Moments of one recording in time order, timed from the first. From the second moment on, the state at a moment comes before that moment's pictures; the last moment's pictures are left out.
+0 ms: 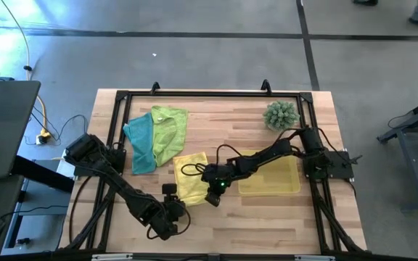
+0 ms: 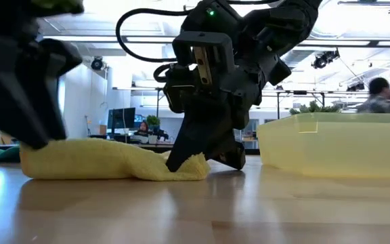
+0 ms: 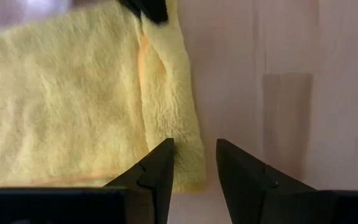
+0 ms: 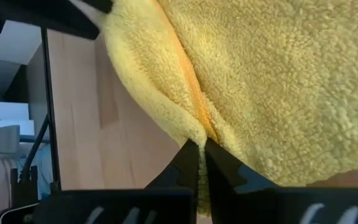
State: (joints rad) left arm -0.63 1.83 1.06 -0.50 -0.52 -0.66; right arm 0.17 2.11 1.20 0.04 -0.36 0.72
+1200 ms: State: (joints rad) left arm -0.55 1.85 0.96 -0.41 -0.39 -0.87; right arm 0.17 2.10 1.19 0.06 -0.36 0.55
